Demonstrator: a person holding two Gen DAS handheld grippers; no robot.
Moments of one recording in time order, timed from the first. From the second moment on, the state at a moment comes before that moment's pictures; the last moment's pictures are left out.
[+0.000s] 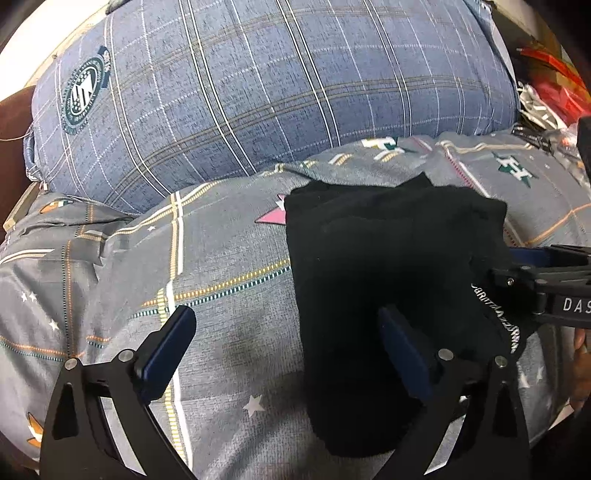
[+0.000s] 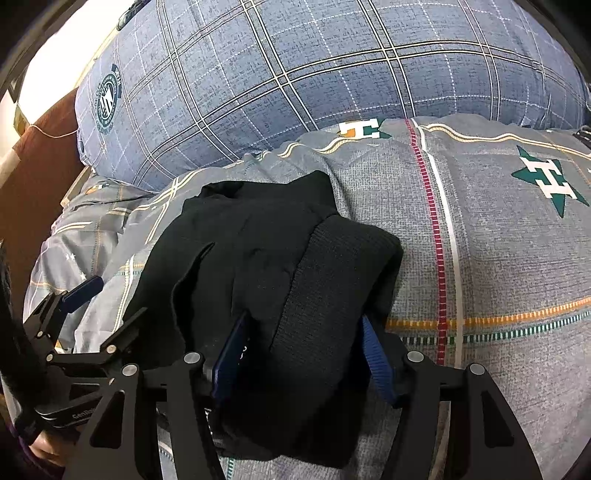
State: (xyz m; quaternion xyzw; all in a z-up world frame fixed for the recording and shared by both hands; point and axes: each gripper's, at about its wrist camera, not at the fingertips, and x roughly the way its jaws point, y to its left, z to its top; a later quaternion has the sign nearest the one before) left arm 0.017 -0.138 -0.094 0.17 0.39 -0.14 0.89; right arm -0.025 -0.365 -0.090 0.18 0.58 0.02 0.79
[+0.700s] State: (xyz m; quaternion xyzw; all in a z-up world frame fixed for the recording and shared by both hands) left arm -0.016 -0.123 -0.040 0.17 0.33 -0.13 0.92; right arm -0.041 -0.383 -0.054 0.19 0.54 0.00 0.82
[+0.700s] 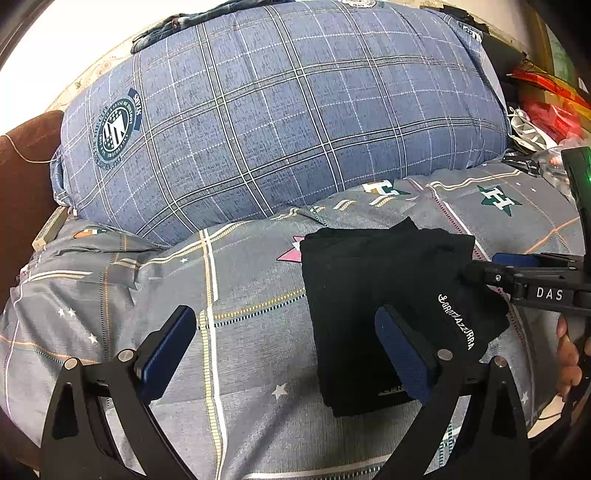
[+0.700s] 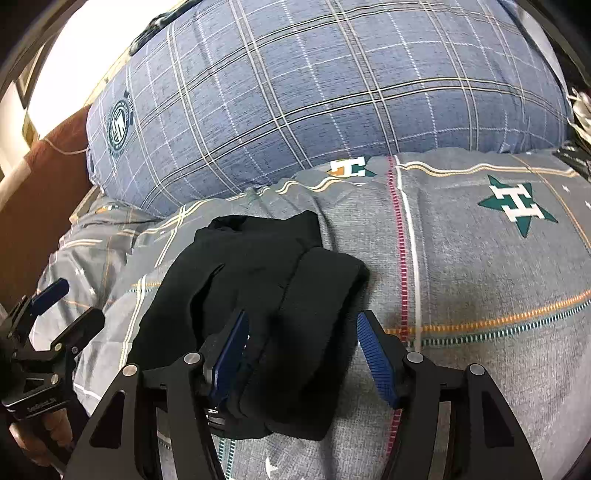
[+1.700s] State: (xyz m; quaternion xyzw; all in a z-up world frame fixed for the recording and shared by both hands) left arm 0.012 -0.115 -0.063 0.16 0.37 -0.12 0.91; right arm -0.026 -0.356 -0.051 0.19 0.54 0.05 0.82
